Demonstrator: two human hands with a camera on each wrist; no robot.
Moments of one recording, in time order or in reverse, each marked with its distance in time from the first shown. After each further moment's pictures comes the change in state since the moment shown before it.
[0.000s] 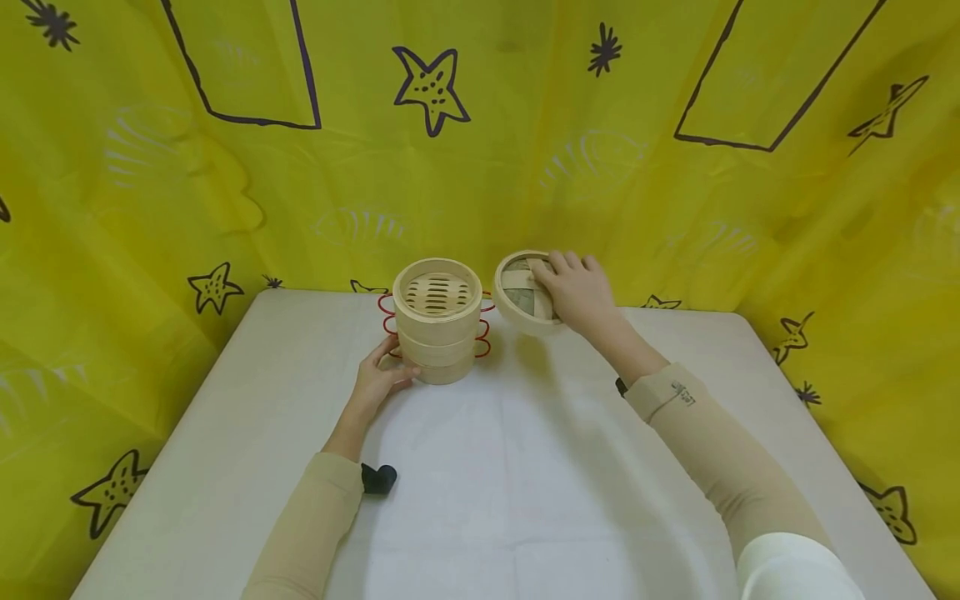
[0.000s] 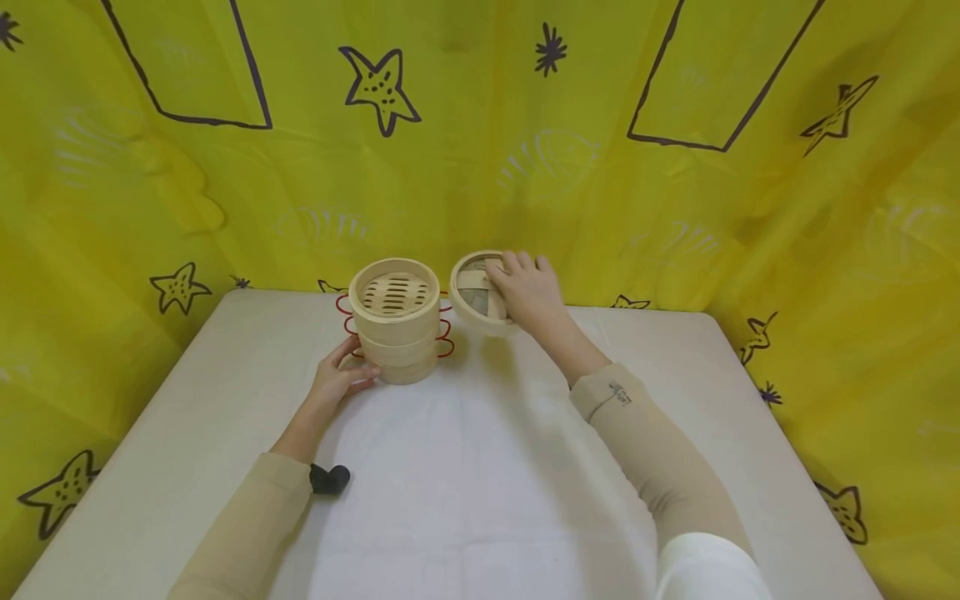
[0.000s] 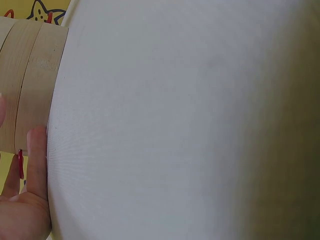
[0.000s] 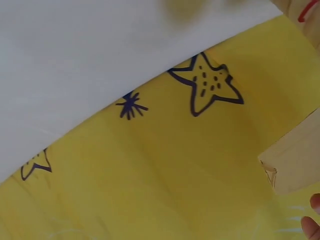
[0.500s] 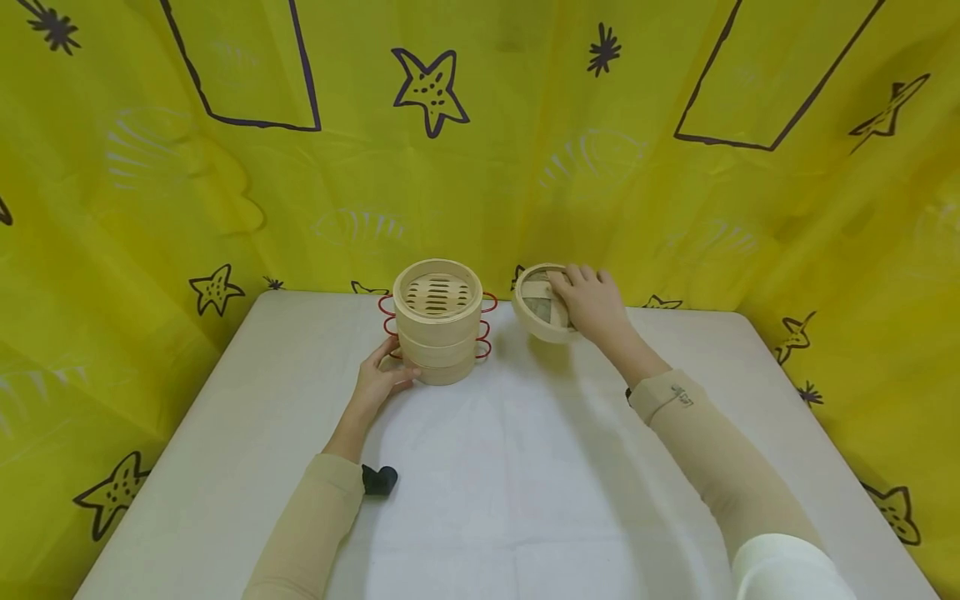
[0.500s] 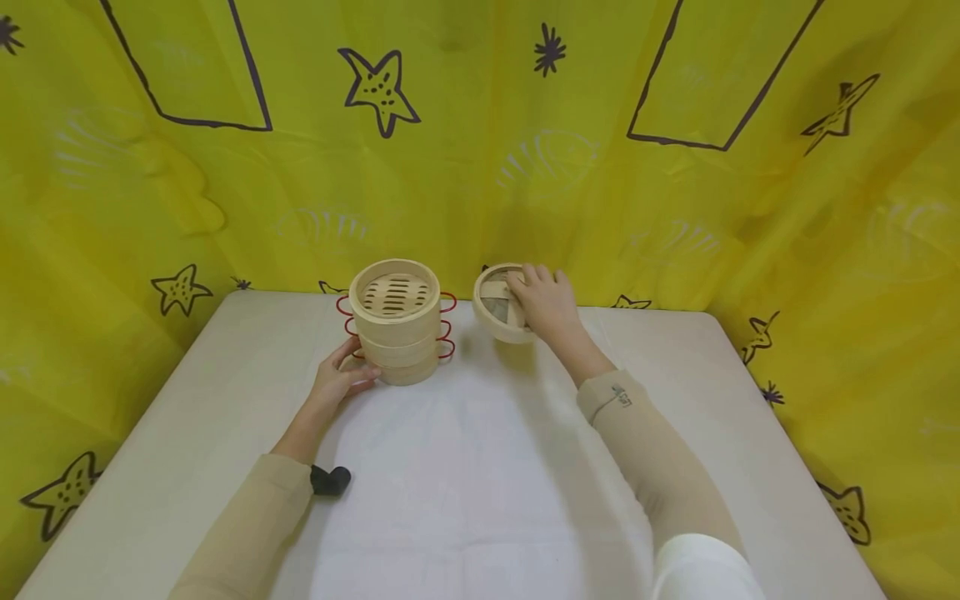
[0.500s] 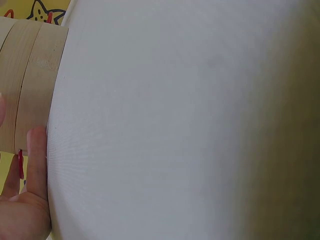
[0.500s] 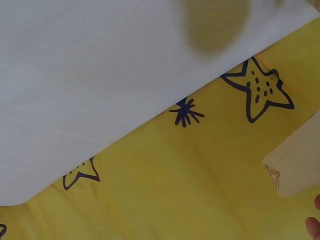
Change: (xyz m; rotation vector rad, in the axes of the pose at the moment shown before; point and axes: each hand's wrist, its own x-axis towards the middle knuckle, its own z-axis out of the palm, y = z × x) left_hand 0.001 -0.001 0.000 0.009 0.014 -0.017; right_hand -0.015 0.019 0.032 -0.008 -0.114 0.060
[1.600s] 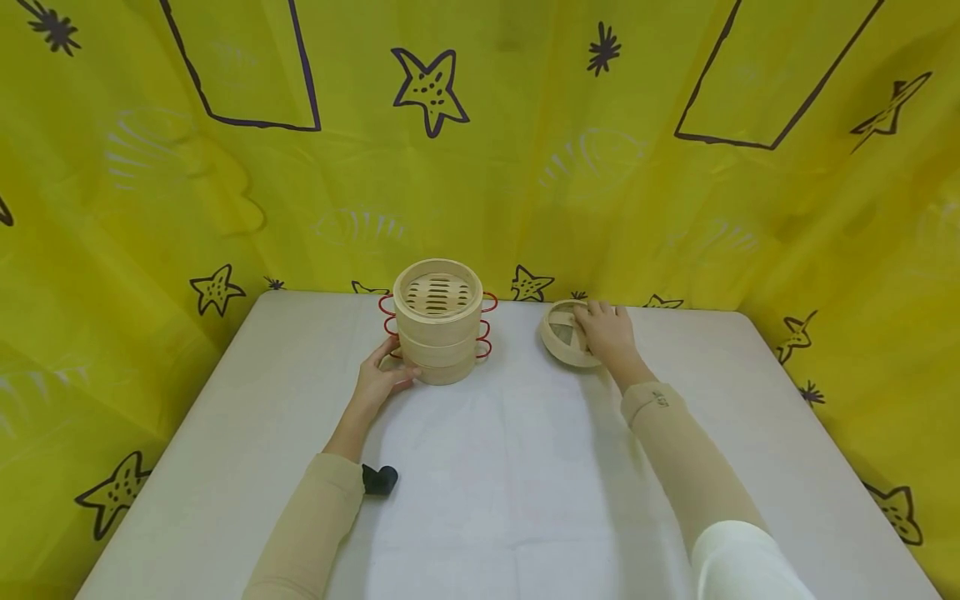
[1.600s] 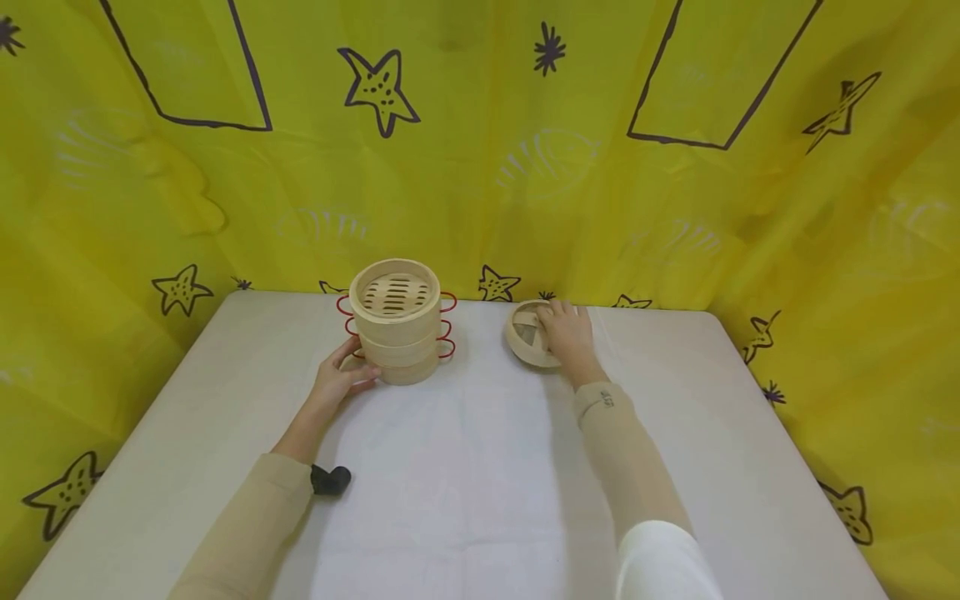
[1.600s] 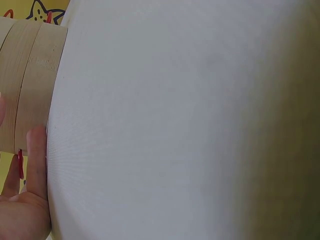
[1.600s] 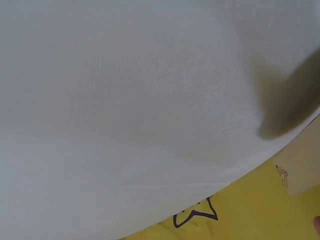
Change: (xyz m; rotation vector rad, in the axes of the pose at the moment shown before) left_hand 0.001 -0.002 0.000 -0.003 -0.006 -0.002; right_hand -0.024 0.023 0.078 0.054 -0.311 0.170
